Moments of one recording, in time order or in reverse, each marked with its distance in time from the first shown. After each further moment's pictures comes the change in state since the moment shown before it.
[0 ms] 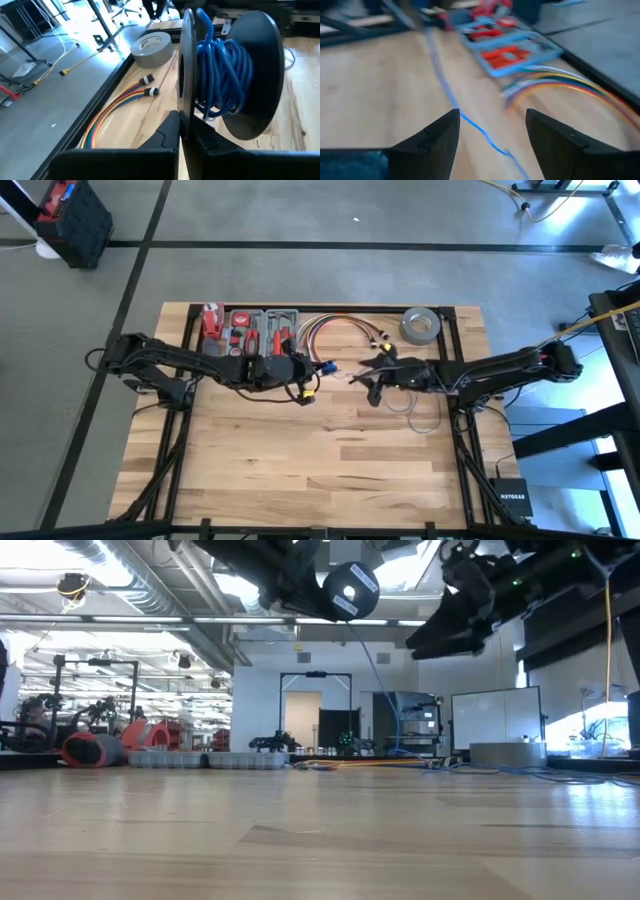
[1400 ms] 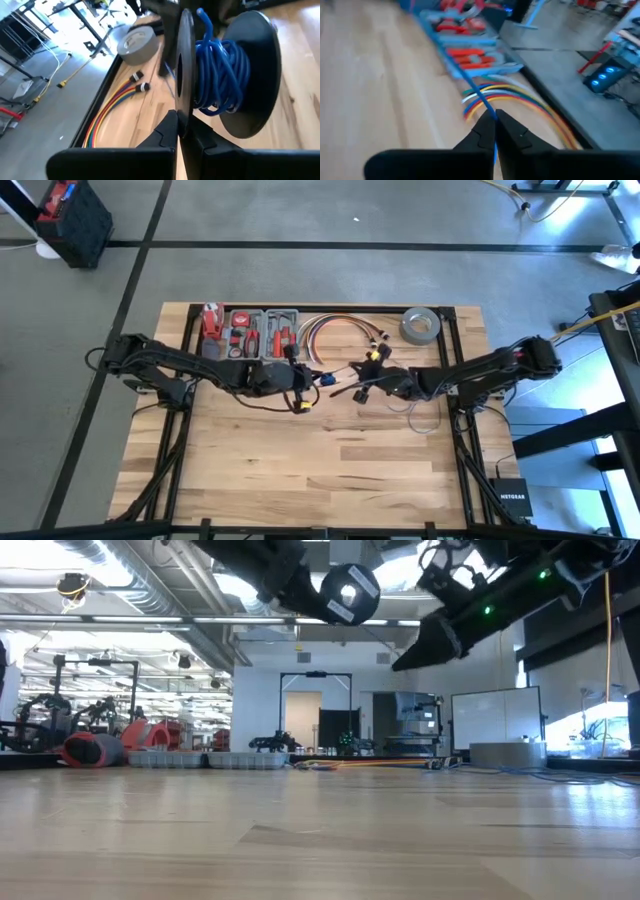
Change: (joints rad) left arm -0.045 0.000 0.000 -0.056 0.000 0.132; right arm 0.040 0.217 0.044 0.143 0.290 -0.264
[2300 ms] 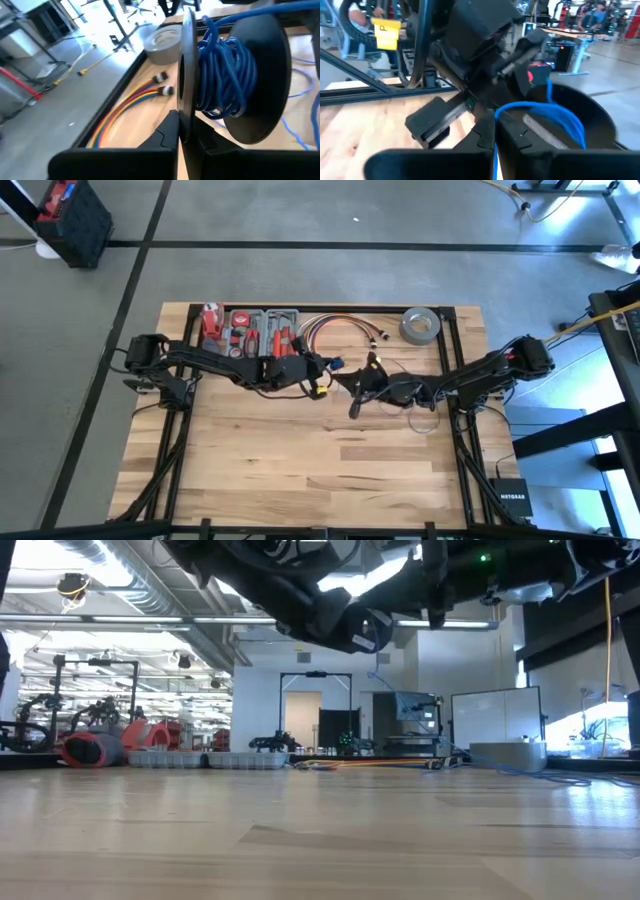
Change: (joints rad) left arm 0.101 0.159 0.005 0.236 -0.040 -0.062; right arm 0.105 0.082 0.011 0.464 -0.155 0.069
